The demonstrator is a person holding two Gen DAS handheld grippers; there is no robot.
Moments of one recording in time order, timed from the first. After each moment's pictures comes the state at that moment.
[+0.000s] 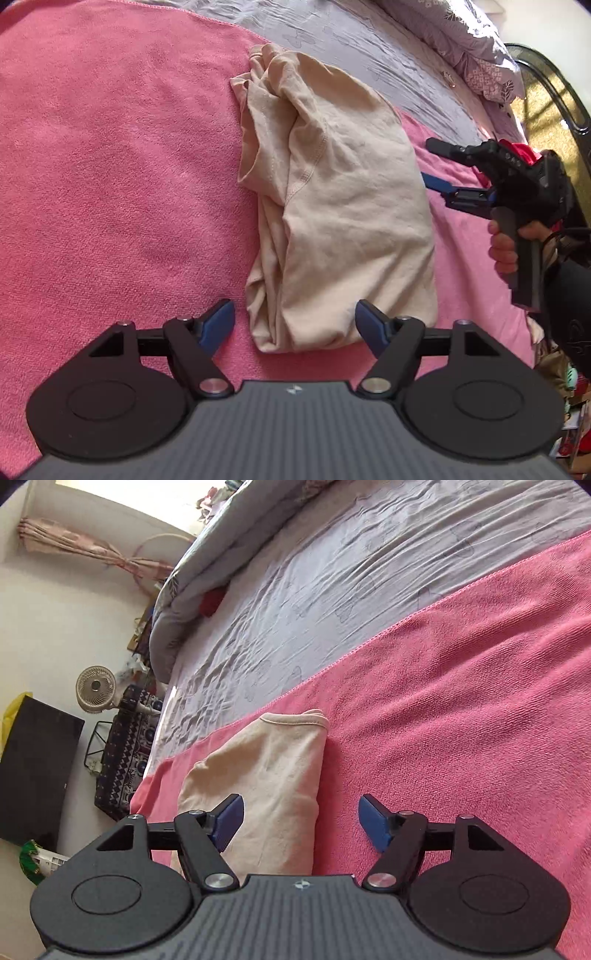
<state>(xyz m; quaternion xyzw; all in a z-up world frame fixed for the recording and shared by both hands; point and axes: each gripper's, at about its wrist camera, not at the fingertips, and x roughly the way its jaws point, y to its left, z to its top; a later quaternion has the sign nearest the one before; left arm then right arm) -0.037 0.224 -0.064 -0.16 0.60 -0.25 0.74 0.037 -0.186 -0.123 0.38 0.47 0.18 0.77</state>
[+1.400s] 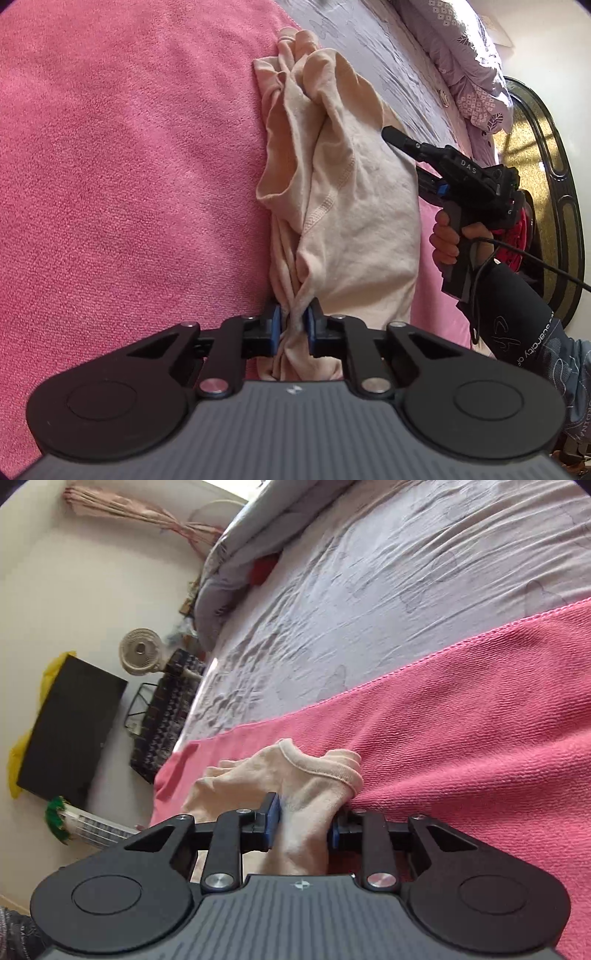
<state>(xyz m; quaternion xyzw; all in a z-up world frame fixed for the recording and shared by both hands) -0.010 0.230 -0.095 -0.26 0.63 -0.27 0.68 0.112 -0.159 -0.150 0.38 0.45 0.31 0.75</state>
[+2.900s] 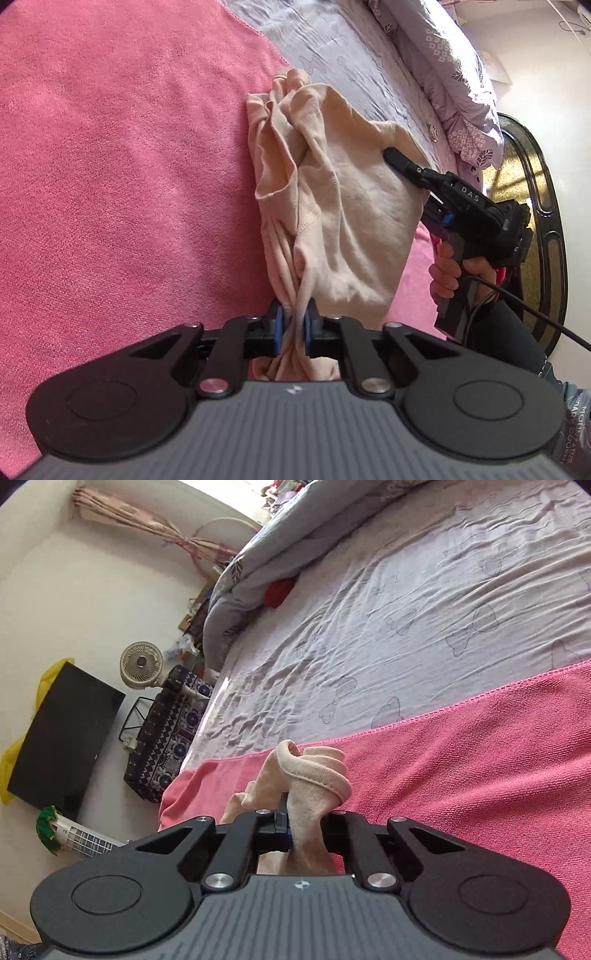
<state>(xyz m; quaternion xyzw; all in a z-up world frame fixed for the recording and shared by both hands) -0.010 0.214 -0.055 -0.31 0.60 -0.25 0.70 0.092 -0.135 -0.090 0.35 0.43 0.26 0.79</state>
